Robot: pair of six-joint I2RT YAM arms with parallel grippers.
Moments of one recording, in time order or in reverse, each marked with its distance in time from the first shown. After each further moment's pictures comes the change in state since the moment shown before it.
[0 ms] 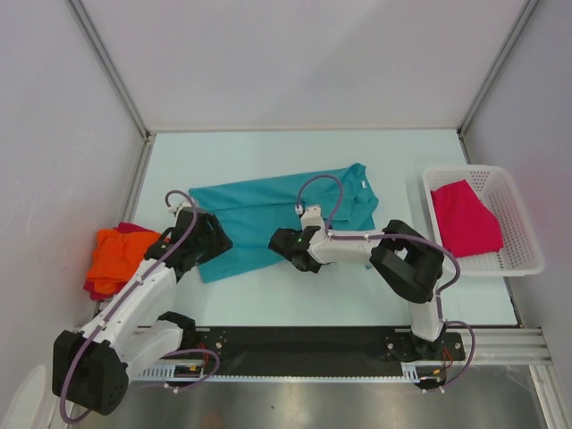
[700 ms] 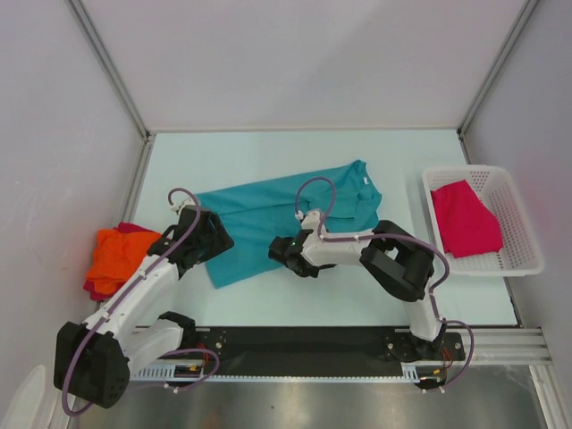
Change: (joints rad) left arm 0.000 0.051 0.006 0.031 0.000 0.015; right arm 0.012 0.088 0.045 -0.171 0.129 0.060
